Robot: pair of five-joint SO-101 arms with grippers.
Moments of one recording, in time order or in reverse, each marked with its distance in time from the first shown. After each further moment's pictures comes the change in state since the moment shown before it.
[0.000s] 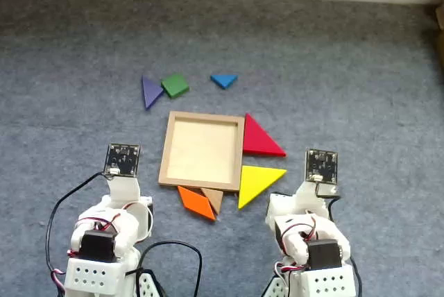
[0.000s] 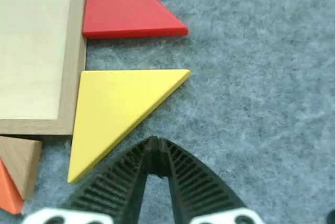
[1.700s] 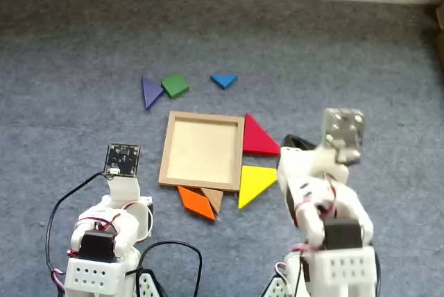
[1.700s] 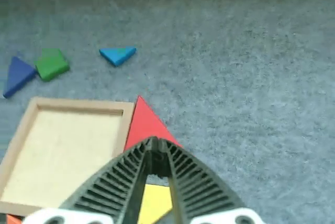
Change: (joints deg) left arm 0.0 0.0 0.0 0.0 0.0; right arm 2.1 30.8 -31.4 -16.2 9.9
